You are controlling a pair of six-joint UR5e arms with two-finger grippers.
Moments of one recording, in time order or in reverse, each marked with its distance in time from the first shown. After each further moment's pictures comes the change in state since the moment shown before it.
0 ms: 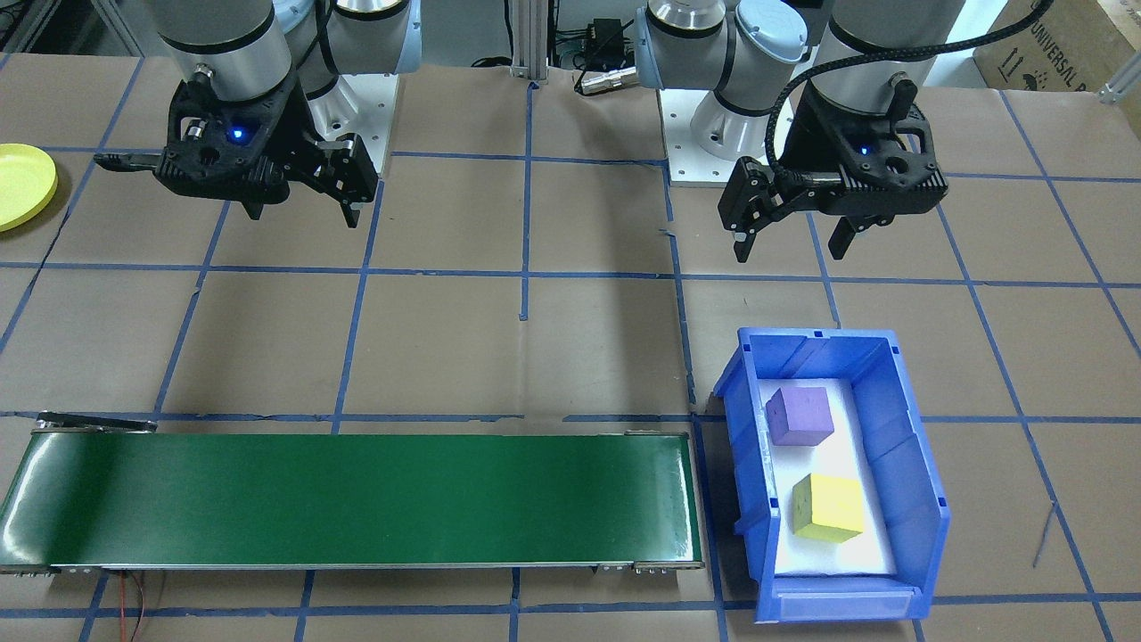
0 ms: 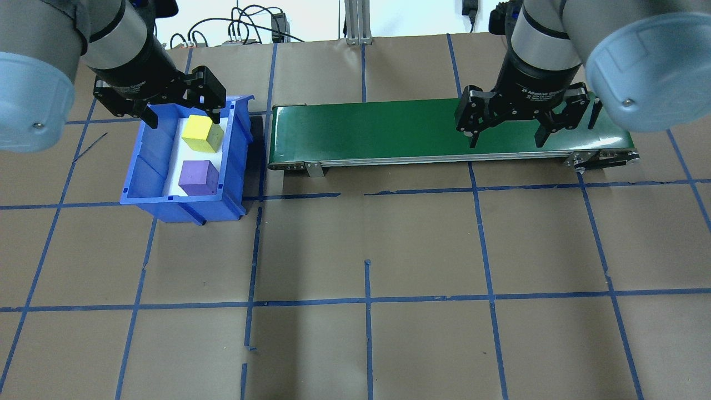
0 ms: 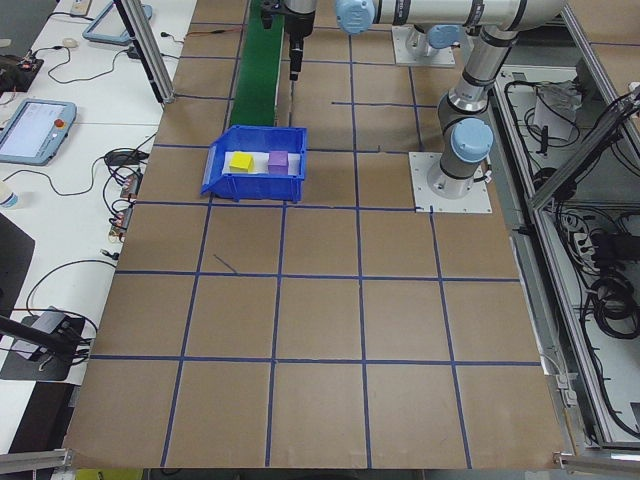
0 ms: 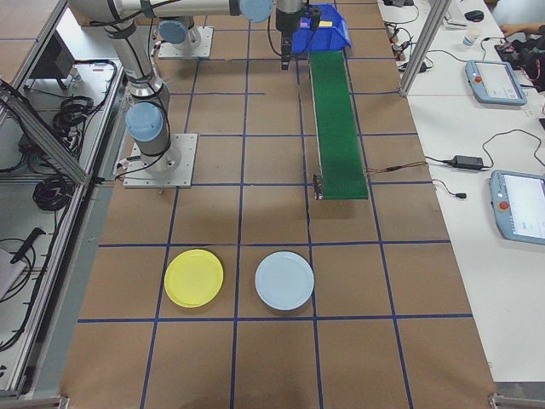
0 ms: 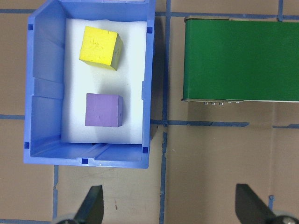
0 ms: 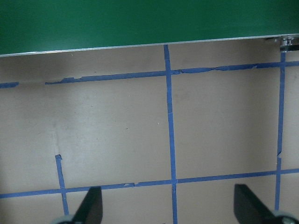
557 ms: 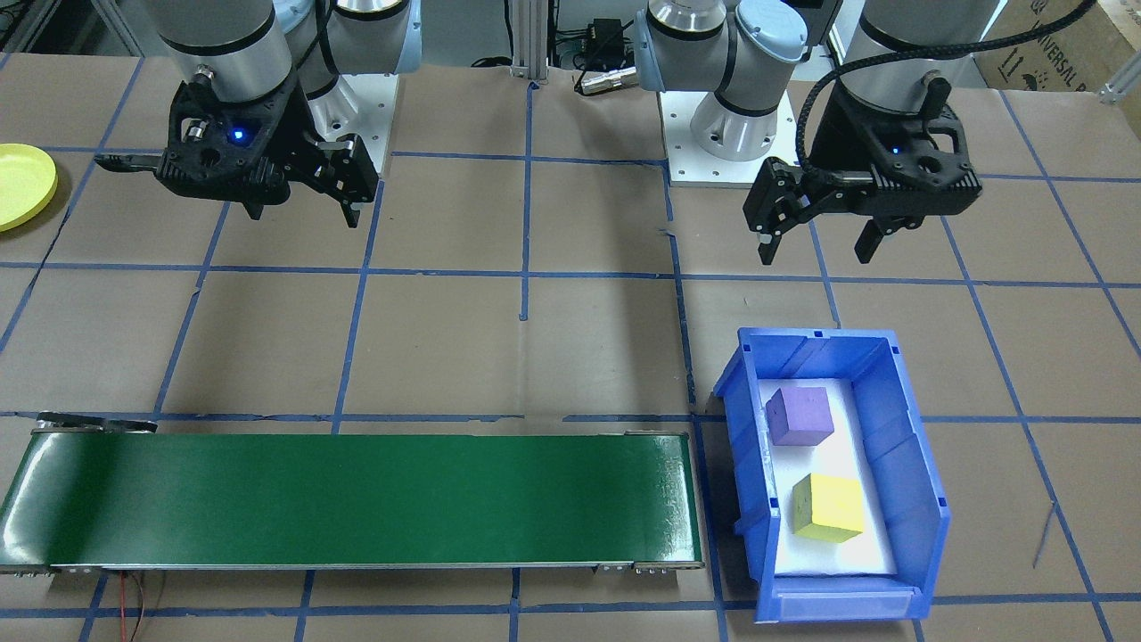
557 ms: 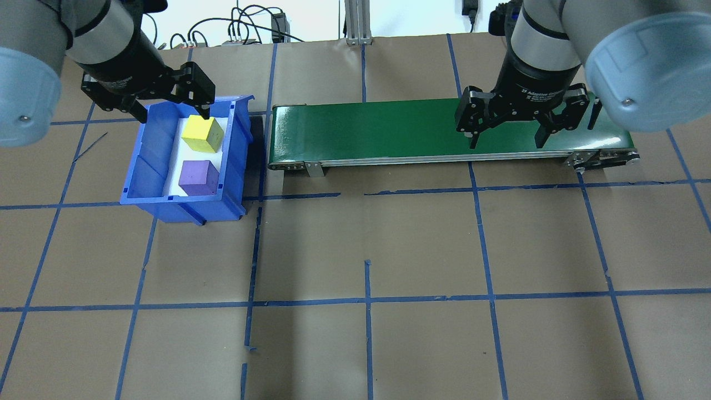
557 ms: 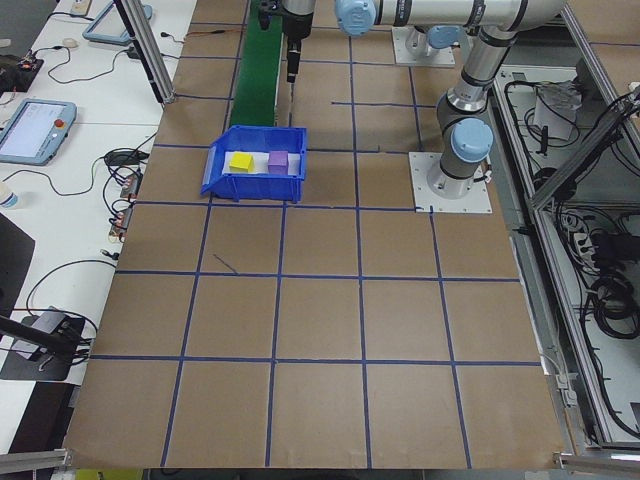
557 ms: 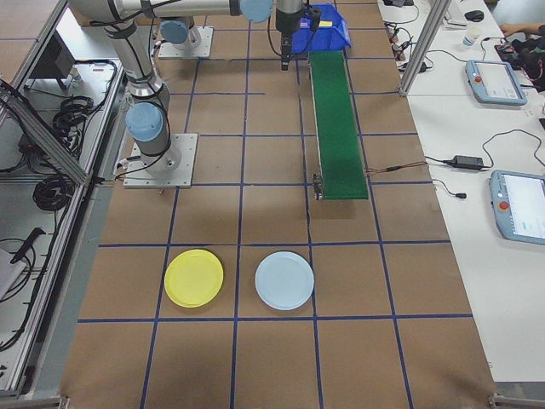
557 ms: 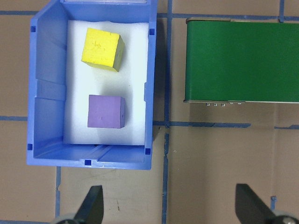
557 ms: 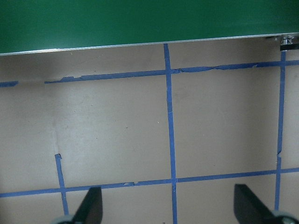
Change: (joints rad) left arm 0.060 0.001 0.017 0.003 -0.002 0.093; right arm 0.000 0.001 0.000 0.003 0.000 0.000
